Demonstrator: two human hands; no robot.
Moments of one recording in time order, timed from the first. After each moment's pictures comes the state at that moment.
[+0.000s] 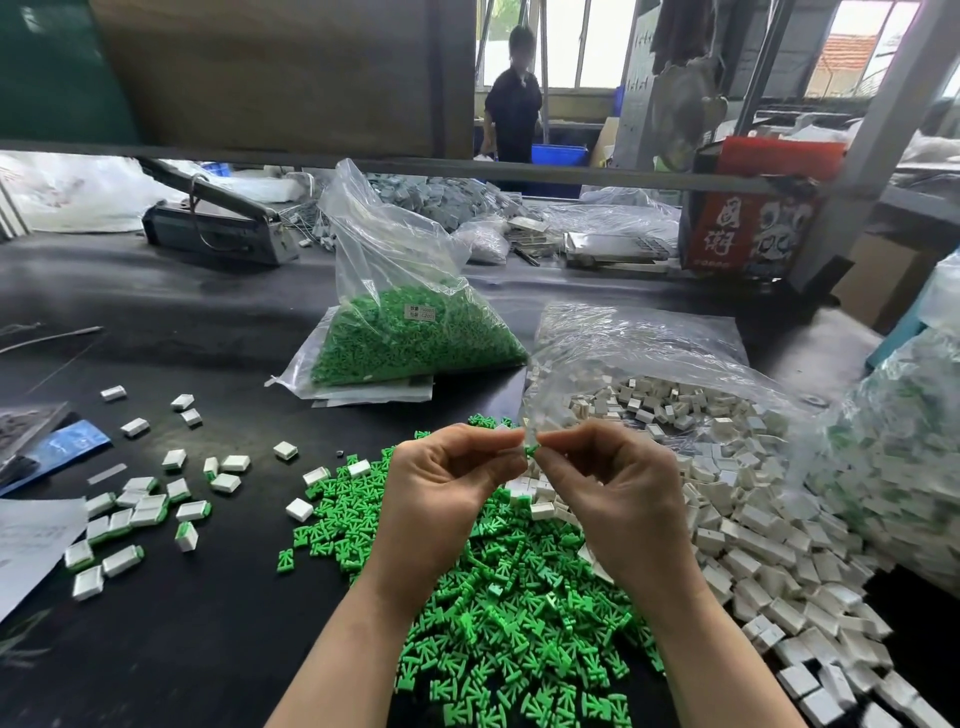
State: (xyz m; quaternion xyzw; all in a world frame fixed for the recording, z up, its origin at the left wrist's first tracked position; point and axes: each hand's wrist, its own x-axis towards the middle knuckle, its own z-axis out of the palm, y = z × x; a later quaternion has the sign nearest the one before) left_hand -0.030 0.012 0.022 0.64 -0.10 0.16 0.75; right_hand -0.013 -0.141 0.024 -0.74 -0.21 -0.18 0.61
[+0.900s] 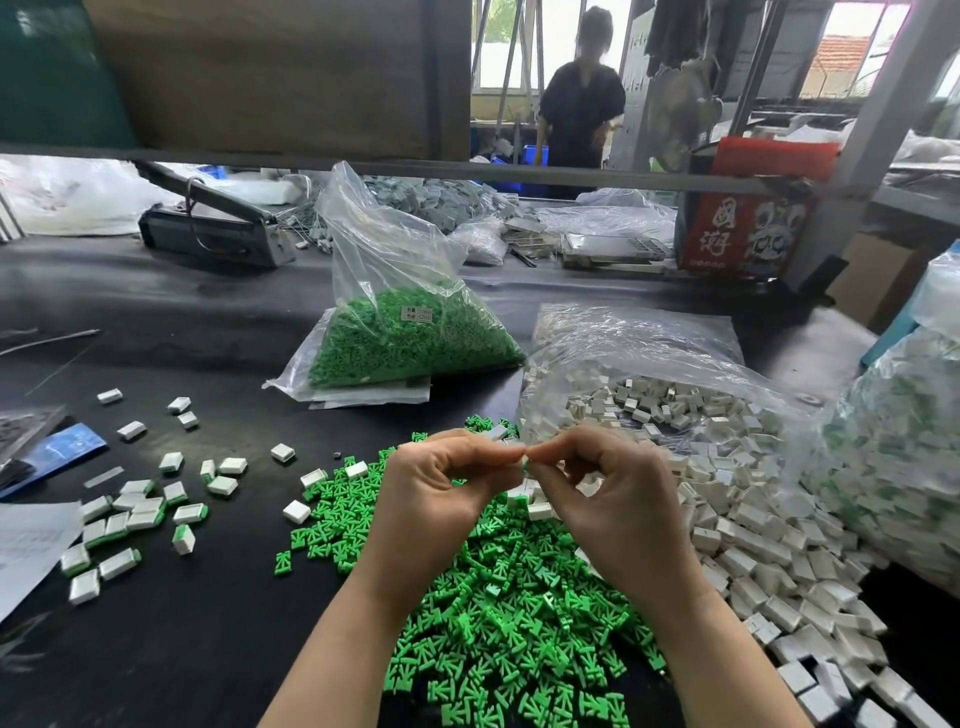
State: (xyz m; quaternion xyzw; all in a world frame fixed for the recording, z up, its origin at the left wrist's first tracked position) left_hand -0.030 0.019 0.020 0.70 -0.13 0.17 0.68; right_hand -0.013 -0.144 0.029 -0.81 -0.25 -0.27 0.47
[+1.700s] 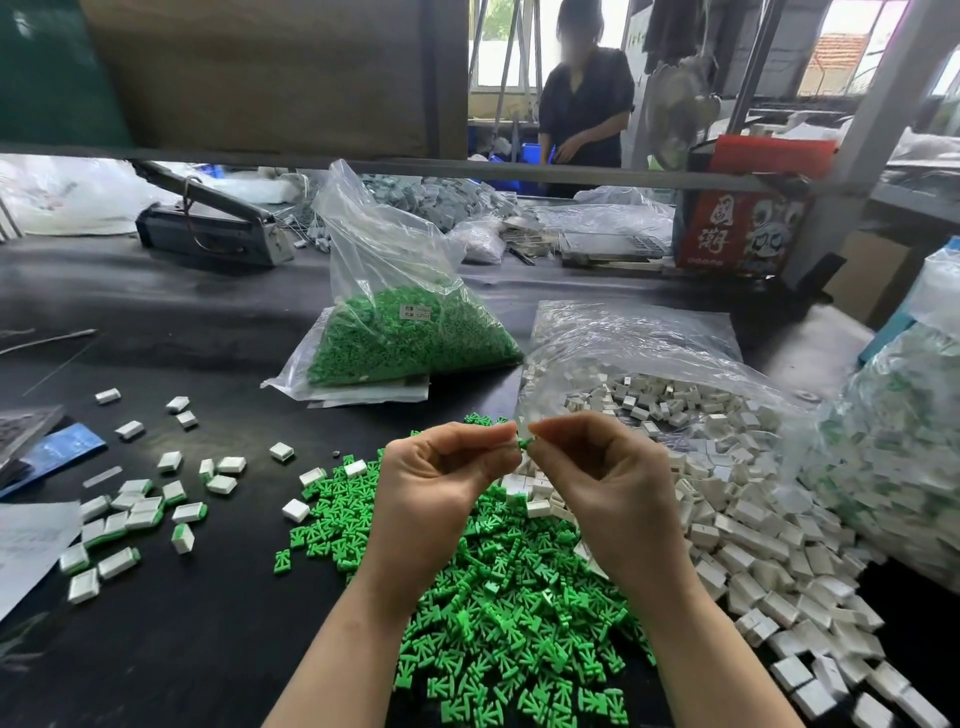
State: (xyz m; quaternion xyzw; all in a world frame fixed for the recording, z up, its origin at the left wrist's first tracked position) left_hand -0.034 0.011 0.028 0.62 -0.08 0.16 0.76; right_hand -0.016 -0.140 0.028 -0.73 -0.20 -0.16 0.64
